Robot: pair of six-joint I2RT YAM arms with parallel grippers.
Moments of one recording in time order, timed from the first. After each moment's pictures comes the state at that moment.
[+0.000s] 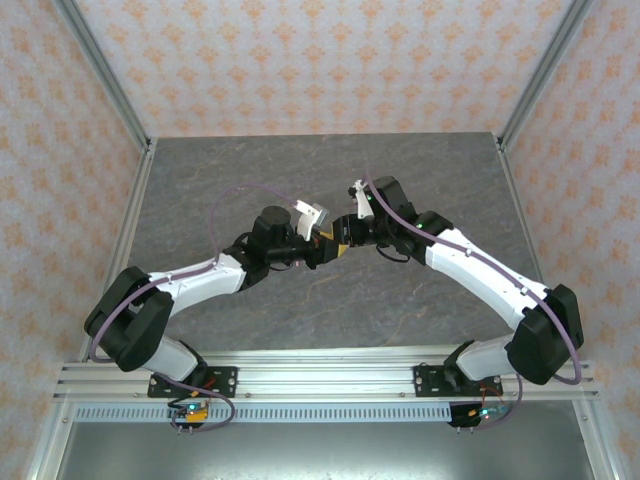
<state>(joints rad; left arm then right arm) -0.61 1.48 0.77 0.32 0.52 -0.39 0.65 1.37 1.14 -0.52 -0.22 0.45</state>
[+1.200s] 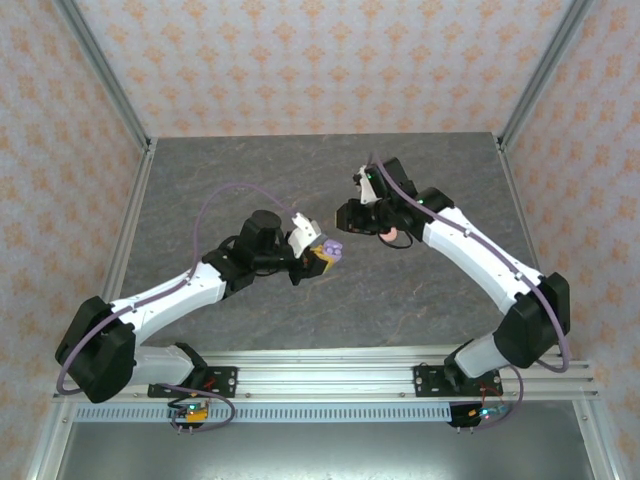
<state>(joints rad) -0.63 1.28 0.77 -0.03 0.52 0.06 0.58 1.48 1.34 -0.74 -0.32 0.56</state>
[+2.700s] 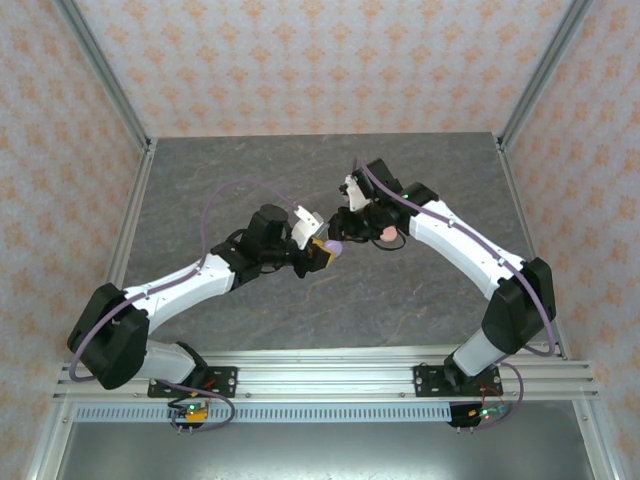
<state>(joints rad) -0.61 1.37 0.82 -0.05 0.47 -0.09 0.61 1.57 1.39 -0.83 -0.42 0.51</state>
